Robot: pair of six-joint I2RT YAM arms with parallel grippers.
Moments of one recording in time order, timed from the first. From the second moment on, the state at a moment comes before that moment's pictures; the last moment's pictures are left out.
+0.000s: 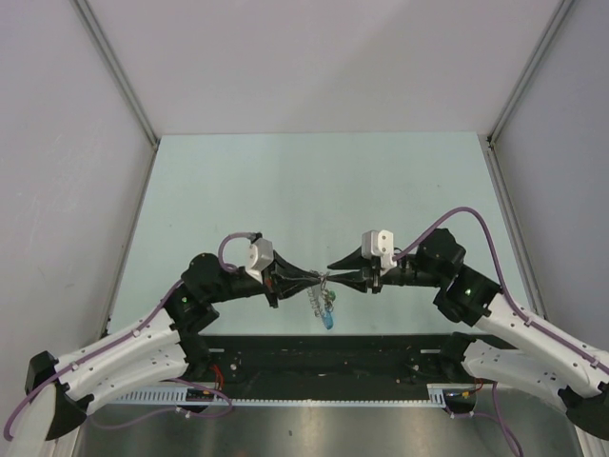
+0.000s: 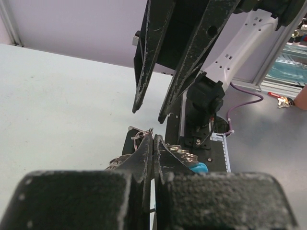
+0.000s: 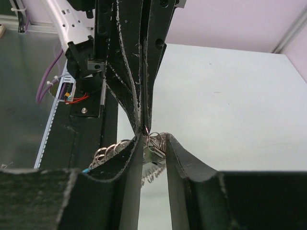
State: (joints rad) left arm -0.89 0.71 0.50 0.34 0.50 -0.20; right arm 0.88 0.80 0.77 -0.01 -0.59 -0.20
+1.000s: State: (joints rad) left arm -0.89 0.71 0.50 0.34 0.53 -0.19; right arm 0.90 0.86 0.72 0.02 -0.63 -0.21
